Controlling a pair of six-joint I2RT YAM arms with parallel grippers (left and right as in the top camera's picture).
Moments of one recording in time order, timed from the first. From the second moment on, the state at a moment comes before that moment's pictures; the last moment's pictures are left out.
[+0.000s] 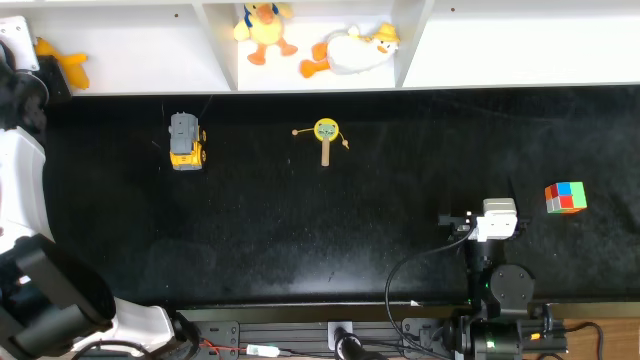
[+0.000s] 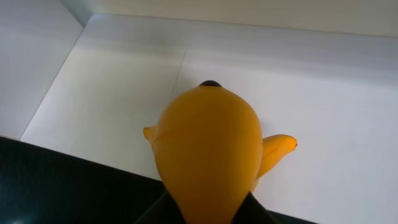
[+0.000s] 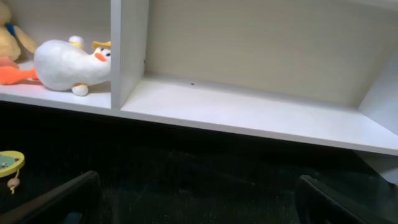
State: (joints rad) left arm 0.47 1.70 1.36 -0.30 0.11 0.21; right arm -0.02 0.01 0.02 -0.02 -0.01 -0.15
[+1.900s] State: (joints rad) left arm 0.47 1.77 1.37 -0.23 0.14 0.14; right arm -0.02 0.01 0.02 -0.02 -0.01 -0.15
